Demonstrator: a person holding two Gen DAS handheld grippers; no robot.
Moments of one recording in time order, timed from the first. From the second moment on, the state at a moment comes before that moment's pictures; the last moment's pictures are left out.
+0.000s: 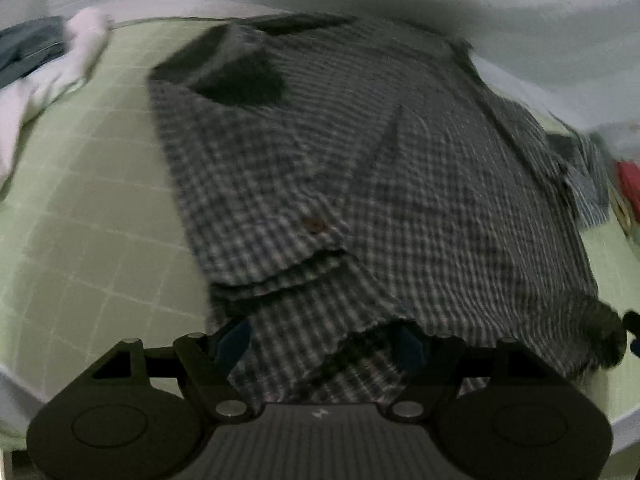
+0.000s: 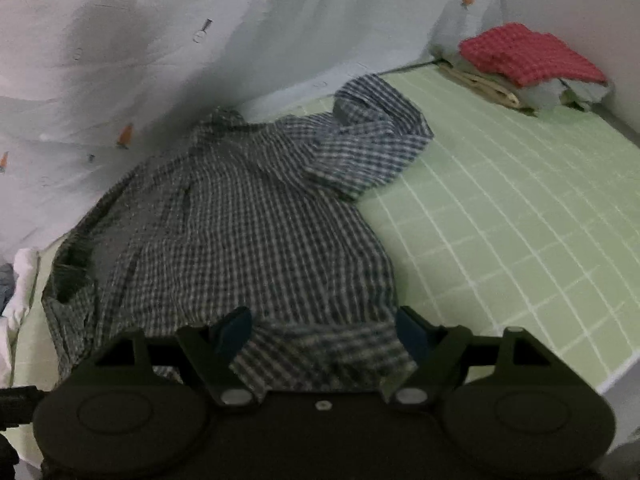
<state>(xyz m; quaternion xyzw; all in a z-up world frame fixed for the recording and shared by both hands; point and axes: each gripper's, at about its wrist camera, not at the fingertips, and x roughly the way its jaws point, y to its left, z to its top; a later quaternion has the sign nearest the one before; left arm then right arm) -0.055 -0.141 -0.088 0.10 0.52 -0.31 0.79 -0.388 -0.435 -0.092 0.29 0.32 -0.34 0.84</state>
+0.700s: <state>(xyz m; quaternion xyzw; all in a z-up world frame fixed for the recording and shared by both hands) -0.072 -0.149 -0.090 0.12 0.51 -0.39 0.76 -0.401 -0.482 -0.146 0.49 0.32 -0.38 0.72</state>
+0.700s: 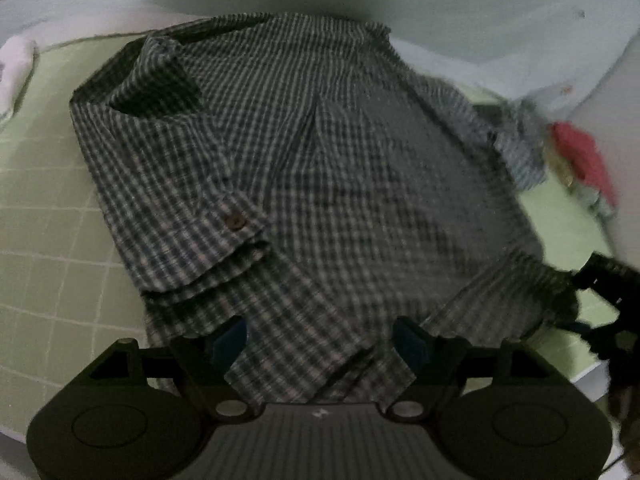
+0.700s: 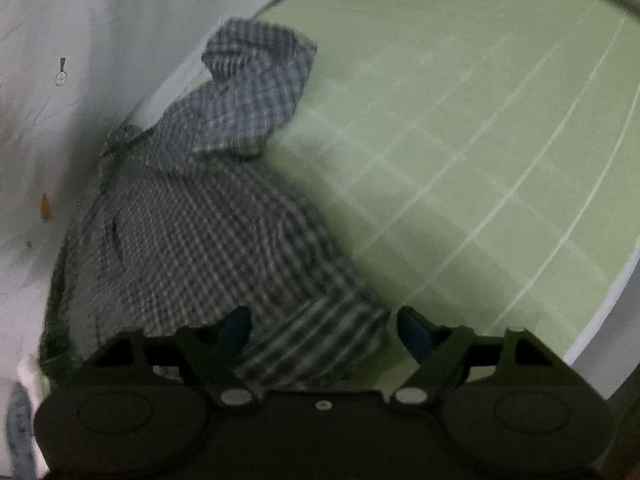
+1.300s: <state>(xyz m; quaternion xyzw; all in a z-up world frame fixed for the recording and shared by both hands) -0.049 -0.056 -0.062 0.06 0.50 -0.20 0.84 -0.411 -0.457 -0.127 0.31 0.42 -0.40 0.75</state>
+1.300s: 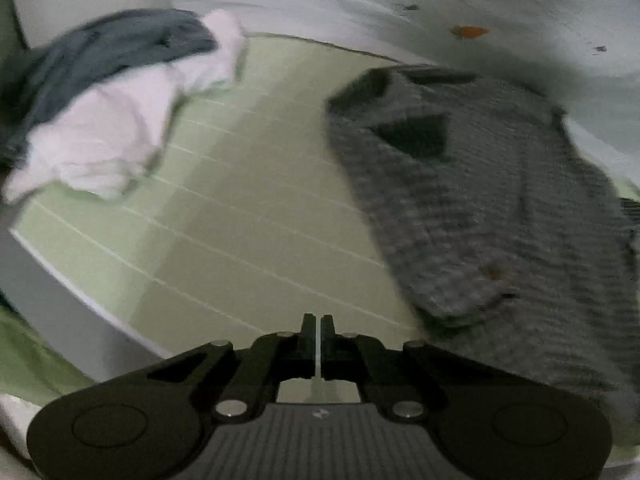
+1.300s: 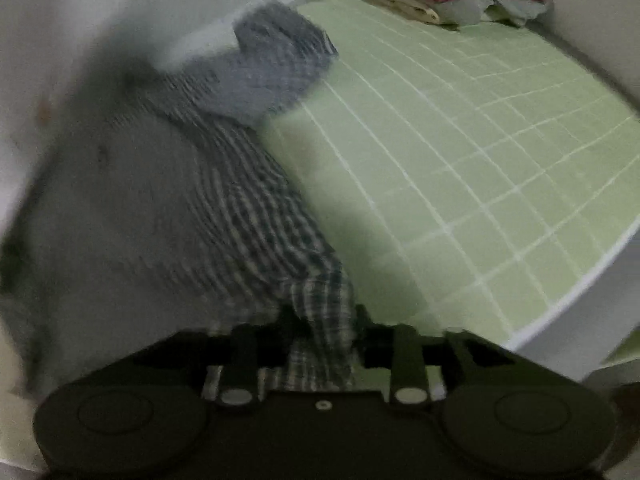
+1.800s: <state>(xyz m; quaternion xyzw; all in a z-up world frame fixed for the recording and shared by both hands) -0.121 -0.206 -0.106 0.19 0.50 -0.38 0.75 -0.379 -0.426 -0.119 0.21 0.45 -0.35 0.79</state>
